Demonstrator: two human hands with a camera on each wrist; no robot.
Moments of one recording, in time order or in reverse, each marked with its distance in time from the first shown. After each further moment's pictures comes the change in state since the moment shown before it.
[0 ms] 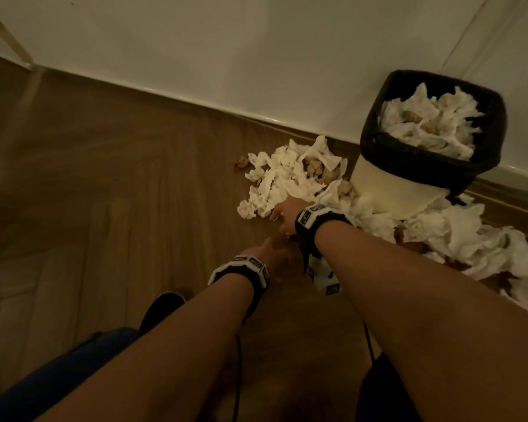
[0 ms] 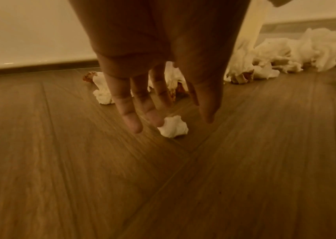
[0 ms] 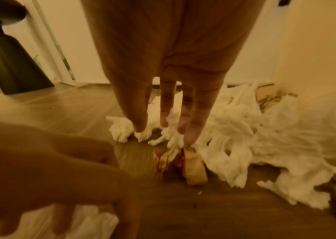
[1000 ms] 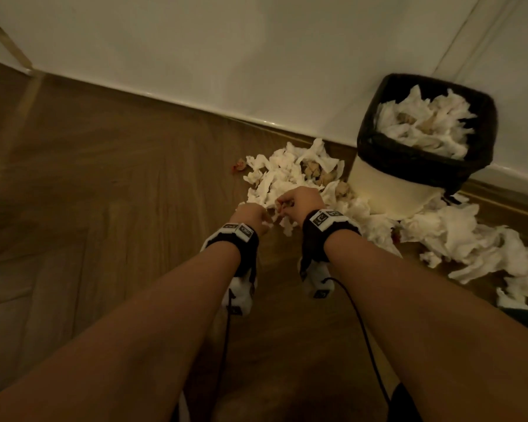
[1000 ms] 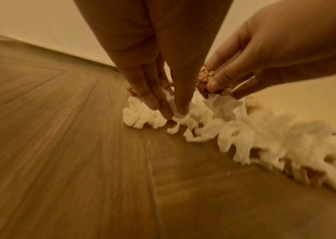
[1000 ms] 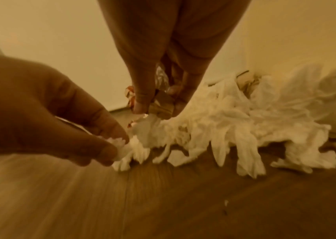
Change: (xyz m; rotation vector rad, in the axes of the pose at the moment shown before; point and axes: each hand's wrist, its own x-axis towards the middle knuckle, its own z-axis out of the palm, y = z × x) left_hand 0.004 -0.025 -0.063 -0.326 0.387 -0.188; right_hand -0.021 0.006 -0.011 0.387 0.381 0.028
